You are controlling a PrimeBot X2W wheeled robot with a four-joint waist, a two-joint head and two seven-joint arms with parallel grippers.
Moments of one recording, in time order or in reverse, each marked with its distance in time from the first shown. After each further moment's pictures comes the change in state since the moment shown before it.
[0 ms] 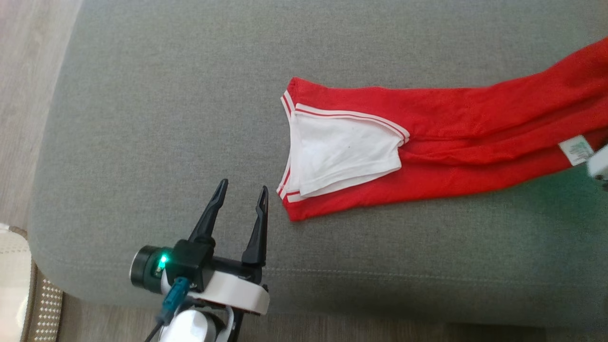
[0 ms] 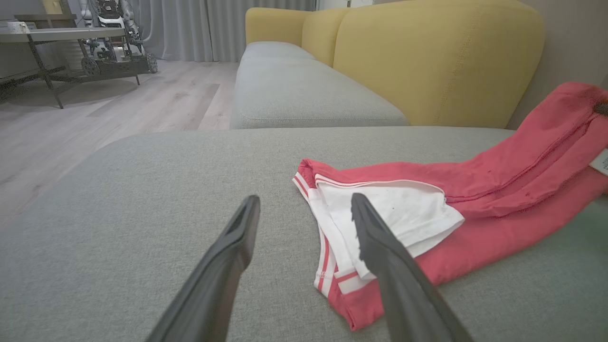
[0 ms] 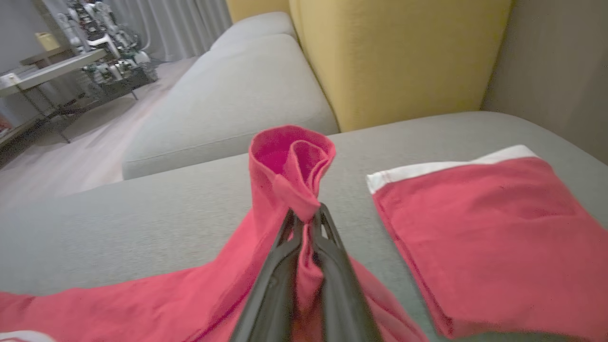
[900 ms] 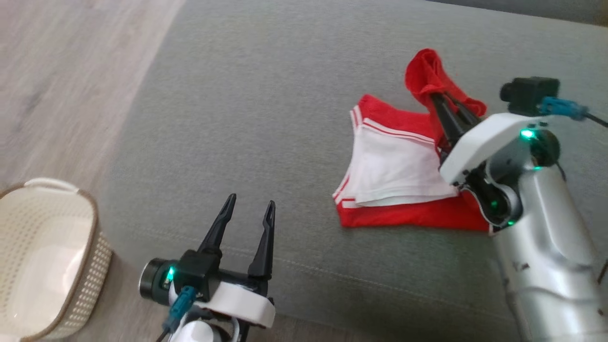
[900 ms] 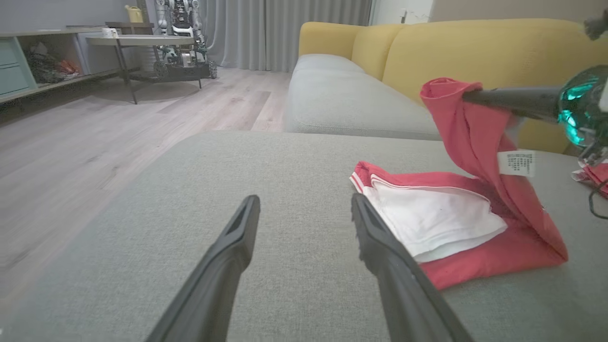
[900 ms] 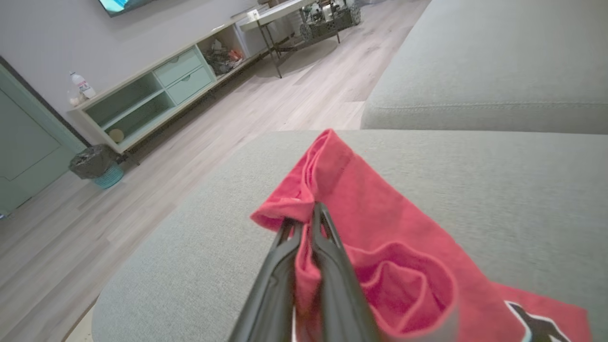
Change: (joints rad) left arm 0.034 -0.015 -0.009 0.025 -0.011 -0.013 0.000; right arm -0.034 0.168 0.420 -0.050 0.123 0.000 0.112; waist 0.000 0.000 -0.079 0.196
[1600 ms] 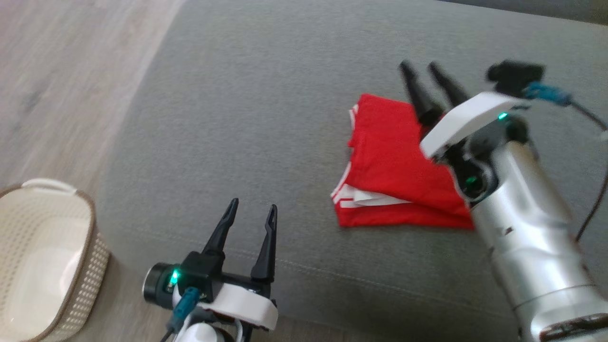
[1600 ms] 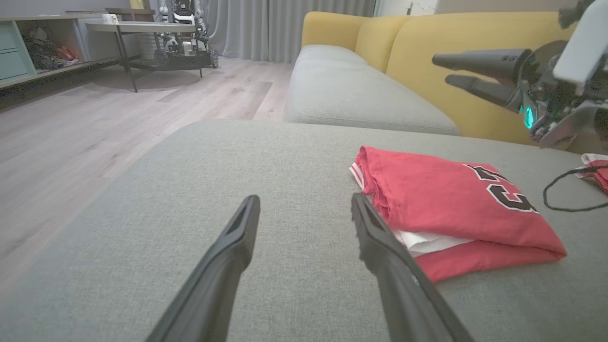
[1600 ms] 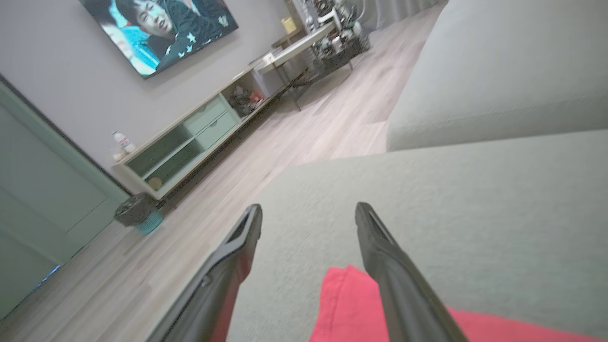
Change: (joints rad) left arm 0.000 0.000 -0.023 0.017 -0.025 0.019 0.000; right arm -0.195 -0.001 0.148 0.334 0.223 0.000 -0.260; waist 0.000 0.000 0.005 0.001
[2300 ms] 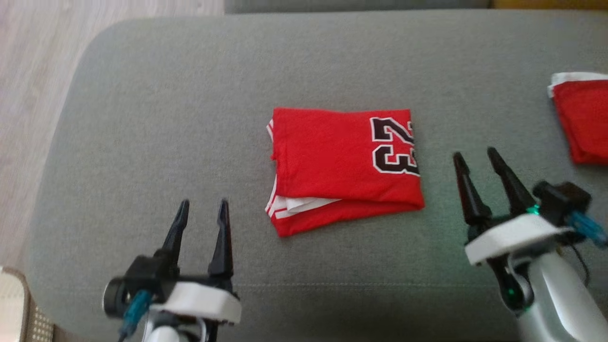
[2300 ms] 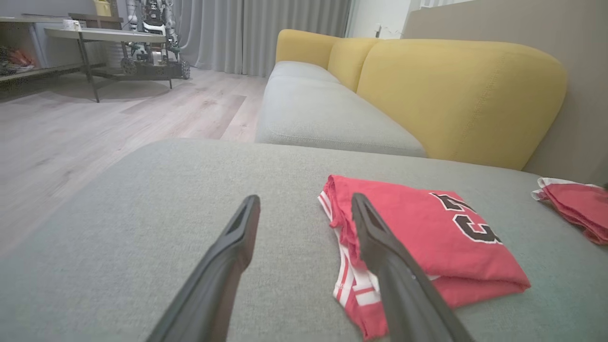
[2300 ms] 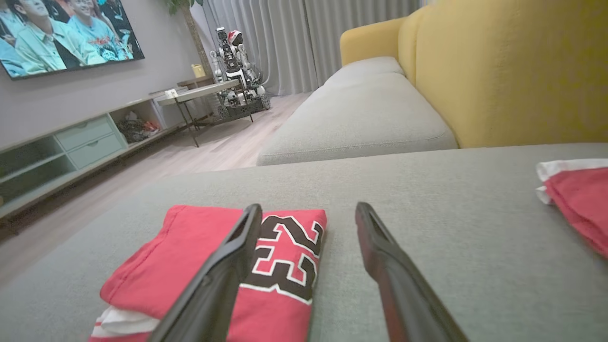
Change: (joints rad) left arm 0.030 -0.003 0.151 -0.031 -0.046 -0.006 0.000; right arm 0.458 -0.099 -0.095 -0.325 -0.252 0.000 -0.227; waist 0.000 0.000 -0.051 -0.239
